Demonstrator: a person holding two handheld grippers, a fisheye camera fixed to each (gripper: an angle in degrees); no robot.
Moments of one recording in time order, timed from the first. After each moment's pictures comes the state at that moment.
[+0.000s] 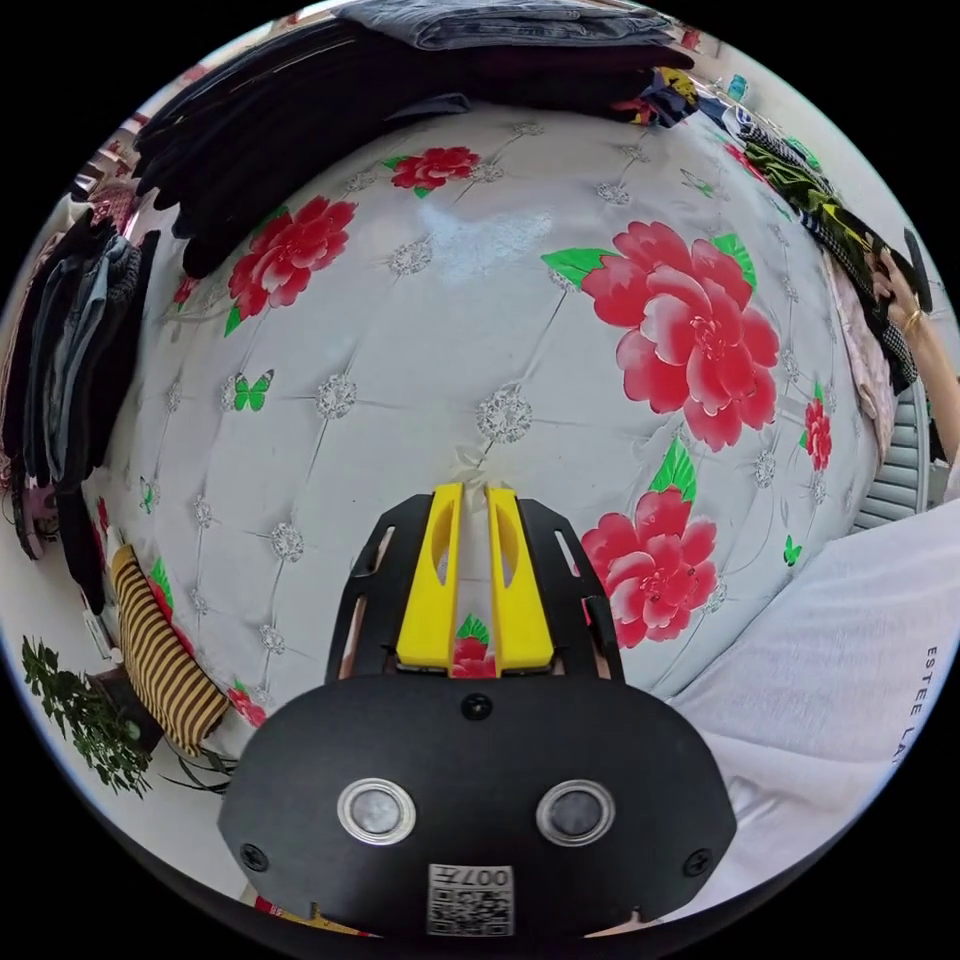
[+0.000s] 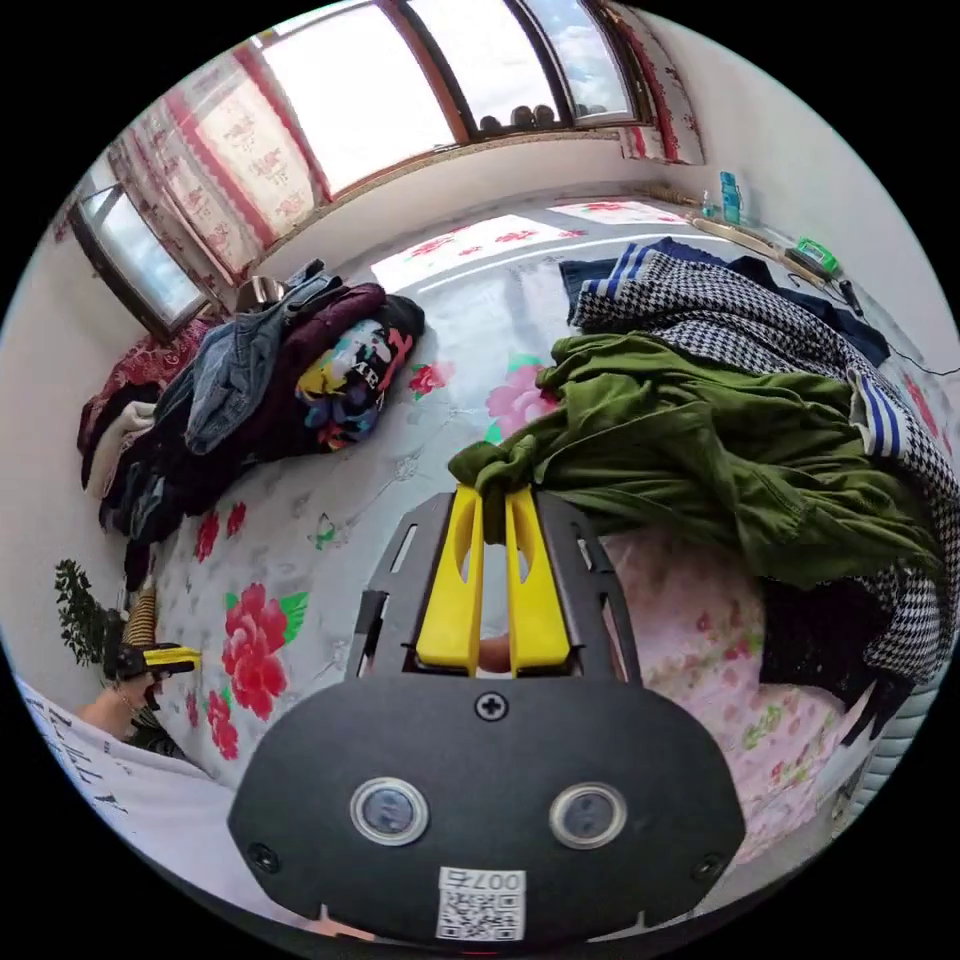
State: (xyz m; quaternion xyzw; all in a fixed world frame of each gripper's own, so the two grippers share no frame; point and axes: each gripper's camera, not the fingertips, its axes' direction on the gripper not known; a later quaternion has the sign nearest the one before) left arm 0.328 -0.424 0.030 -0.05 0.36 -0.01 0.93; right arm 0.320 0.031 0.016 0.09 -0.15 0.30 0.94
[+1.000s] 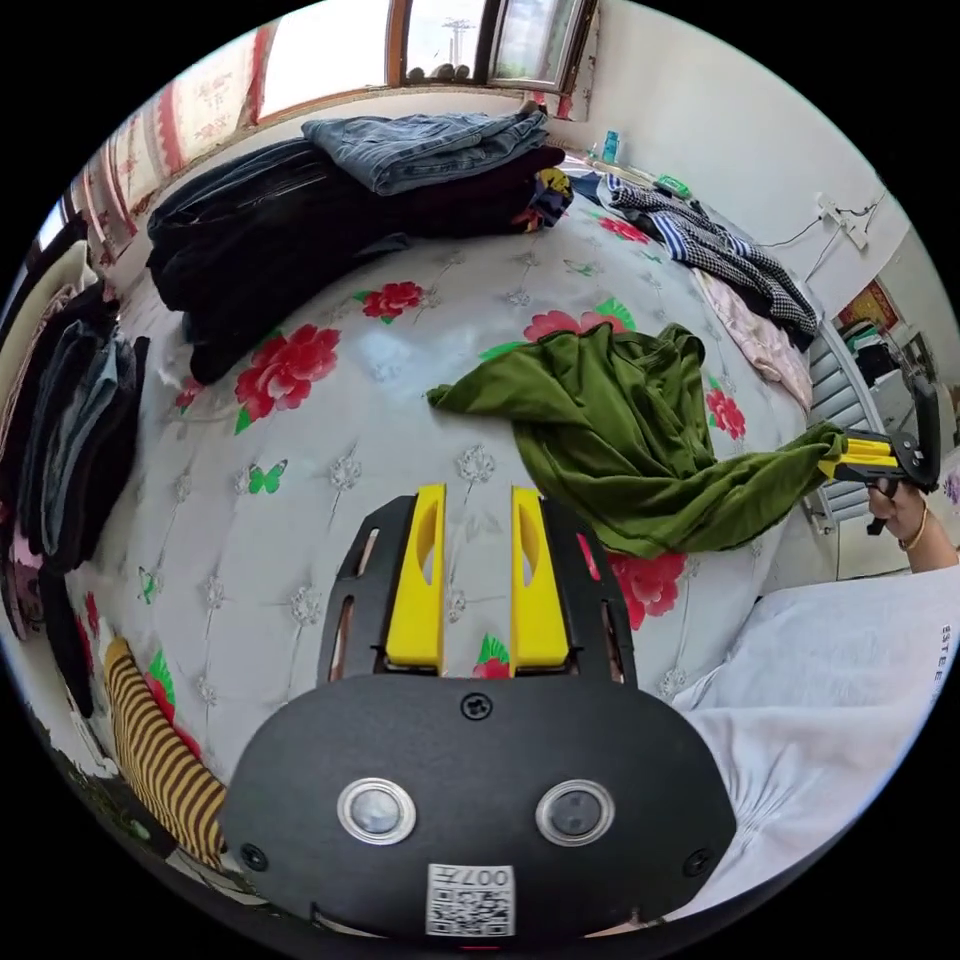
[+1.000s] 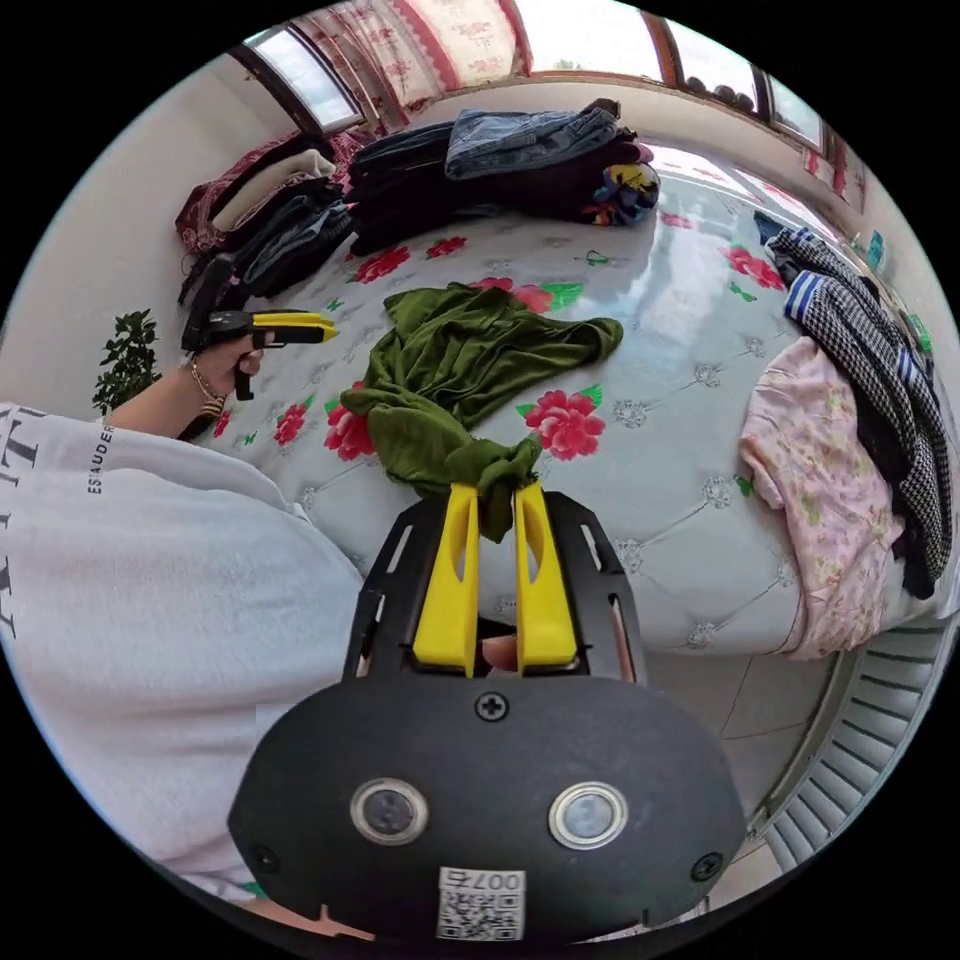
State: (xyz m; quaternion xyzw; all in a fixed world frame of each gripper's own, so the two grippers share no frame) left arm 0.253 -0.347 -0.023 0.16 0.40 0.05 0.90; right arm 0.003 0.199 -0.092 -0.04 -0.17 0.18 0.97
